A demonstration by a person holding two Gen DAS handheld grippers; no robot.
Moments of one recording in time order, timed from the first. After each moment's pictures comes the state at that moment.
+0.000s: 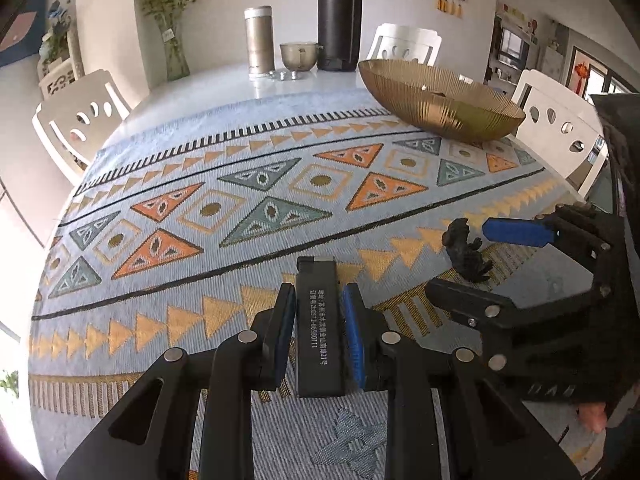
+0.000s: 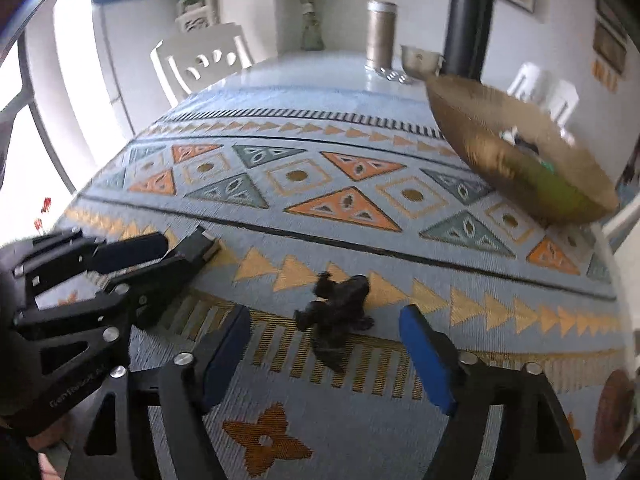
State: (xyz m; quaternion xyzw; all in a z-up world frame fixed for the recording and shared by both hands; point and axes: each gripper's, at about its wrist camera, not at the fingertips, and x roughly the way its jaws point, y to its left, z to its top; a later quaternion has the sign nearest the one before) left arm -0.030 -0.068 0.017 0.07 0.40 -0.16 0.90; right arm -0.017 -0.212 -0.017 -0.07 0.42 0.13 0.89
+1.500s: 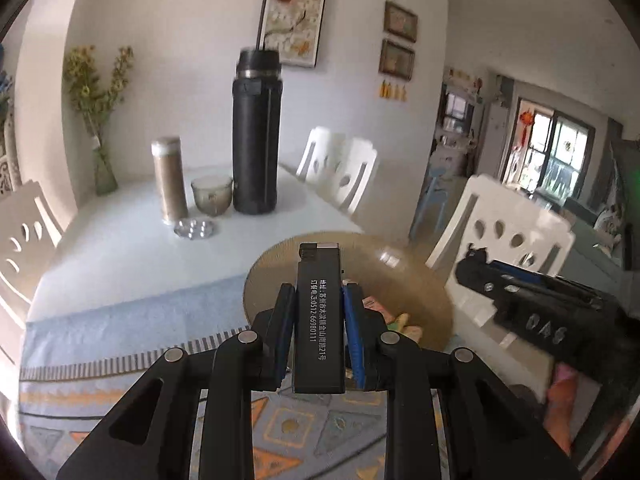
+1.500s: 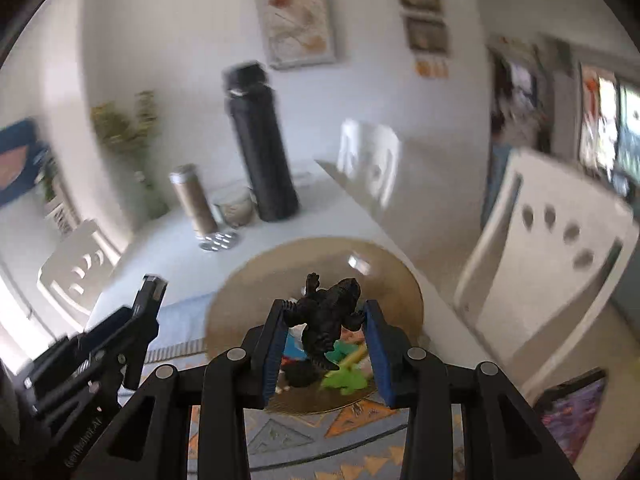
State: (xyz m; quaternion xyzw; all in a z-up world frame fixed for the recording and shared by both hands) left arm 0.090 -0.212 0.152 0.04 0.27 -0.26 0.93; right arm 0.050 -0.381 0.141 0.13 0.29 -0.11 0.94
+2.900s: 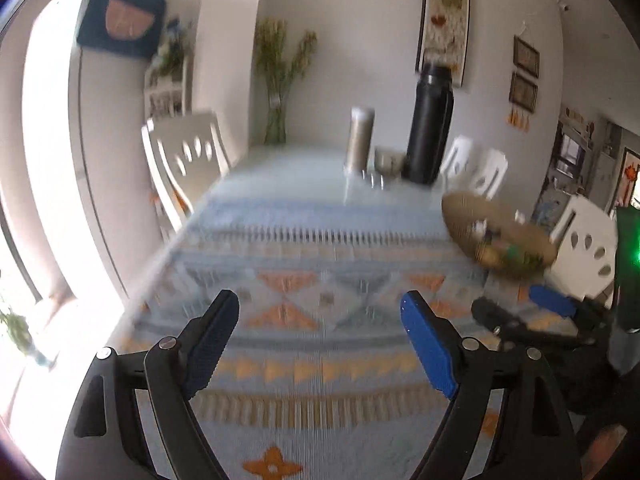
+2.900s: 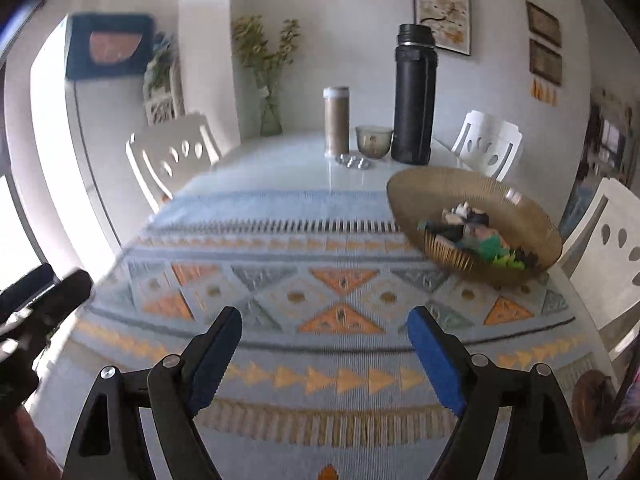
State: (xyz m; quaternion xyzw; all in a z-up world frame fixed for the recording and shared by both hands) left arm -0.055 0.007 0.082 -0.04 0.27 -0.04 0.96; right arm -0.036 -0.182 0.047 -0.01 0.31 0.04 0.95
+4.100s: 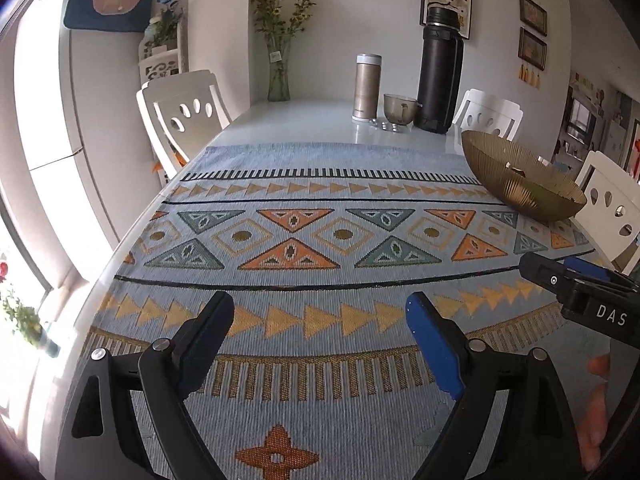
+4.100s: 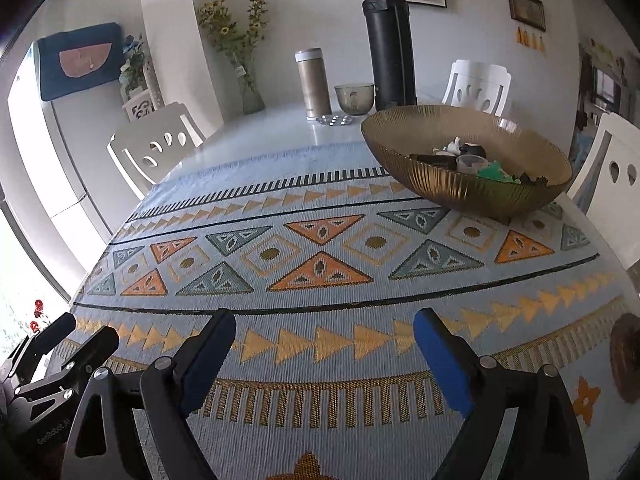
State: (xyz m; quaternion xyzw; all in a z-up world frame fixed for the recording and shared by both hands) left arm -0.048 0.005 0.036 -0.01 0.33 -0.03 0.95; right arm -0.025 -0.217 0.009 0.07 0.35 0.04 0.93
